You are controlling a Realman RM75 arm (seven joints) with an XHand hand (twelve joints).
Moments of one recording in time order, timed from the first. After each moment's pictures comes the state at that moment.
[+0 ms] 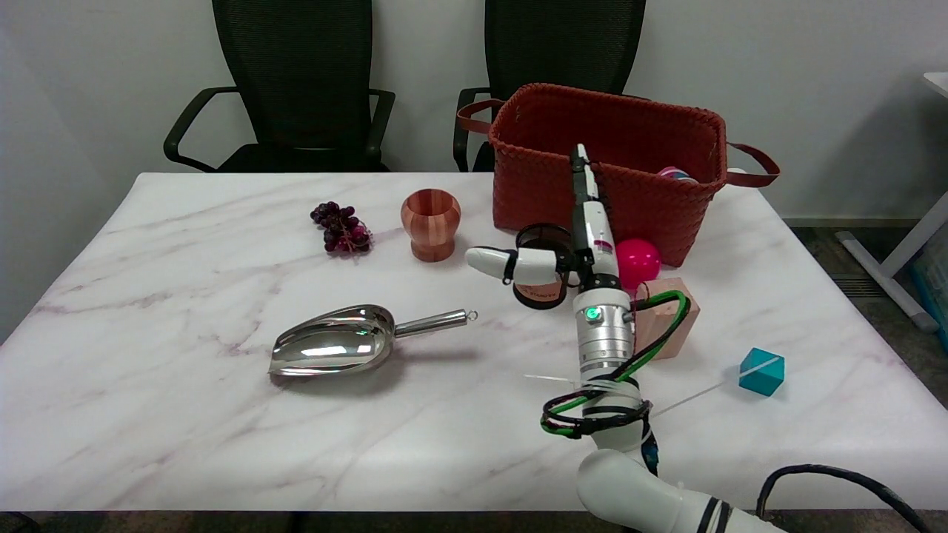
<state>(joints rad) 0.09 -1.36 -2.18 1.35 1.30 1.09 0.13</state>
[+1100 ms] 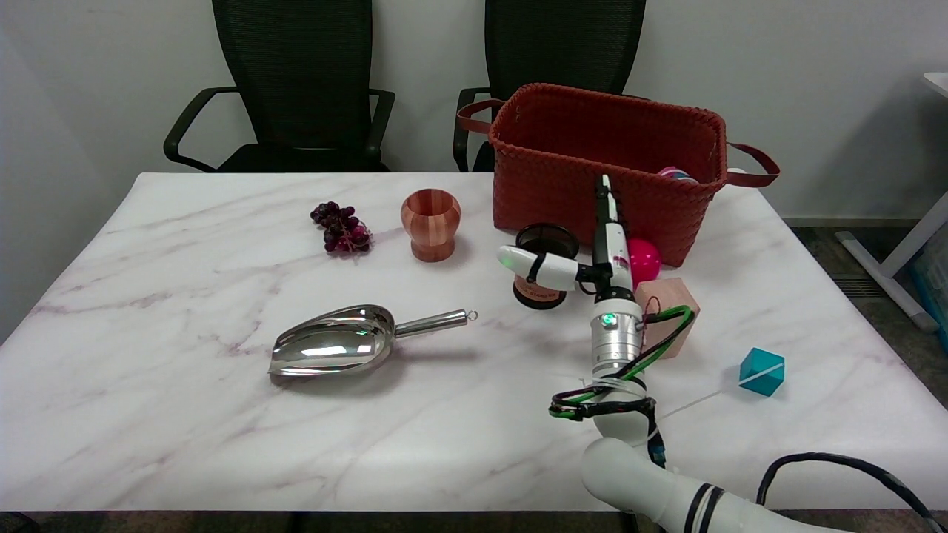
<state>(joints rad) 0.15 -1.35 -2.19 1.16 1.40 1.13 0.30</state>
